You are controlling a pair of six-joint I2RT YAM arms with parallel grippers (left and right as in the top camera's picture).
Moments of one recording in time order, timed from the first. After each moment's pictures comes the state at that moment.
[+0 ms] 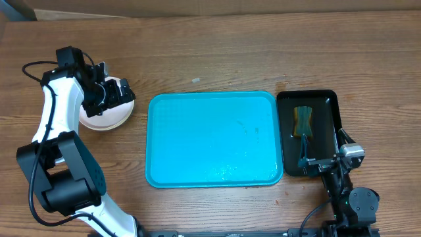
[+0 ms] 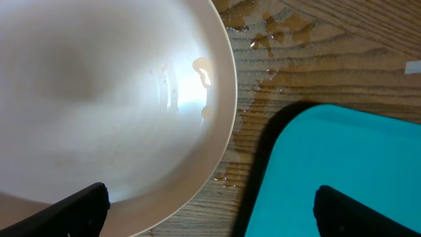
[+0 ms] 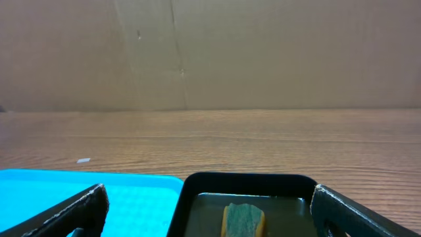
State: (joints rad) left arm 0.30 1.91 1.47 -0.92 0.28 -0.02; right arm 0.04 0.01 0.02 -0.03 -0.11 0.07
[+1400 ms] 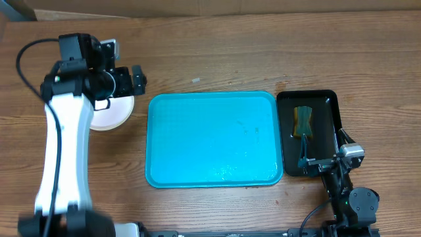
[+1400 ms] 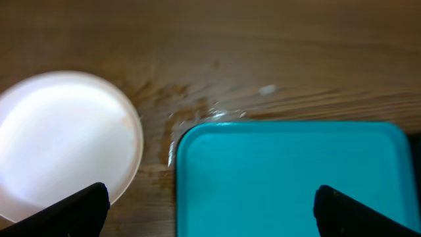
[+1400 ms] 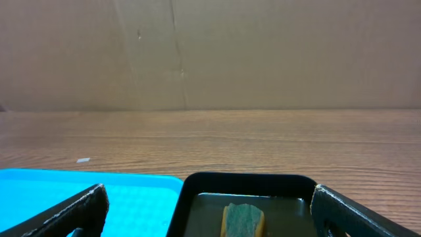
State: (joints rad) left arm 0.12 1.52 1.46 -0.93 0.25 -0.02; right arm 0.04 0.01 0.02 -0.03 -0.11 0.07
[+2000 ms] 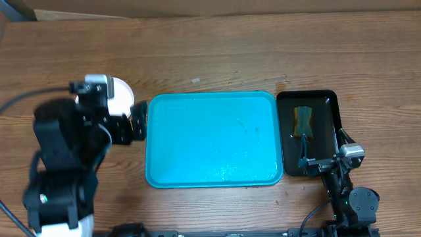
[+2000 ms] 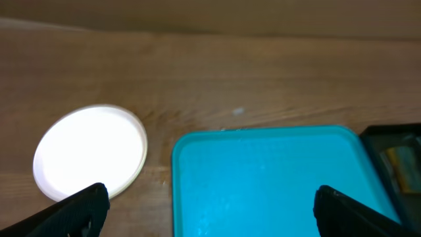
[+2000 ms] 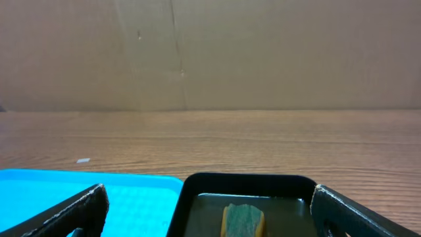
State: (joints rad) left arm 0.09 0.89 1.16 -0.88 0.23 -0.01; right arm 0.04 0.01 0.02 -0.03 -0.11 0.07
